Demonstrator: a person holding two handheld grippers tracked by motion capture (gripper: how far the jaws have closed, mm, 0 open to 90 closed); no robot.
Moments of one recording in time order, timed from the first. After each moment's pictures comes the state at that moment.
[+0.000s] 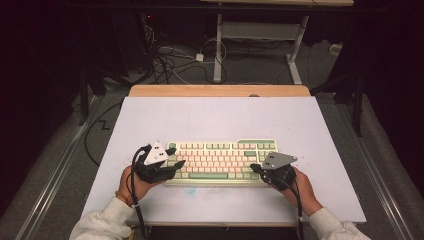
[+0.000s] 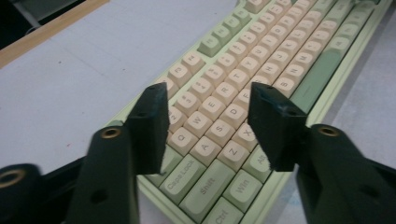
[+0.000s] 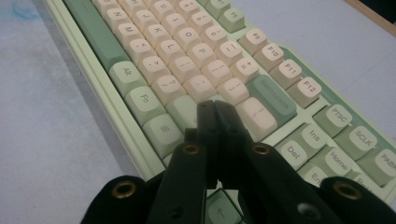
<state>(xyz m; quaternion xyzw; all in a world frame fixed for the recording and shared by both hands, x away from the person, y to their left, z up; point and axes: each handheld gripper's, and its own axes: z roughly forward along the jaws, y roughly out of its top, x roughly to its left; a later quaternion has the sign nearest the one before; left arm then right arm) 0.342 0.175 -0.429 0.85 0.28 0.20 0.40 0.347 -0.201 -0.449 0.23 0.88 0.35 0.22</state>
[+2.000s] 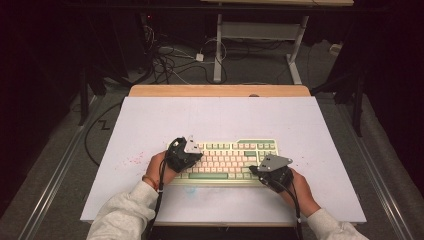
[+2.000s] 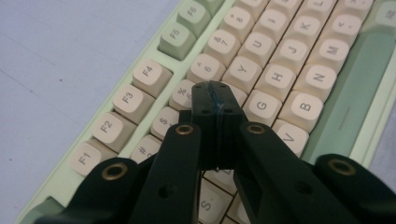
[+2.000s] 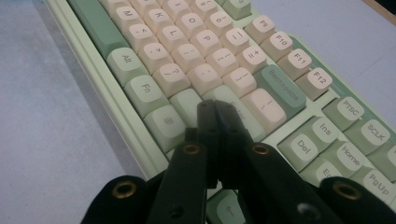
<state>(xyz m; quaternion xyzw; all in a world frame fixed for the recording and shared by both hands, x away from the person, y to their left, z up) 0.389 0.110 -0.446 0.91 0.24 0.17 0.31 0.345 -0.196 -0.456 0.23 0.88 0.33 0.23</state>
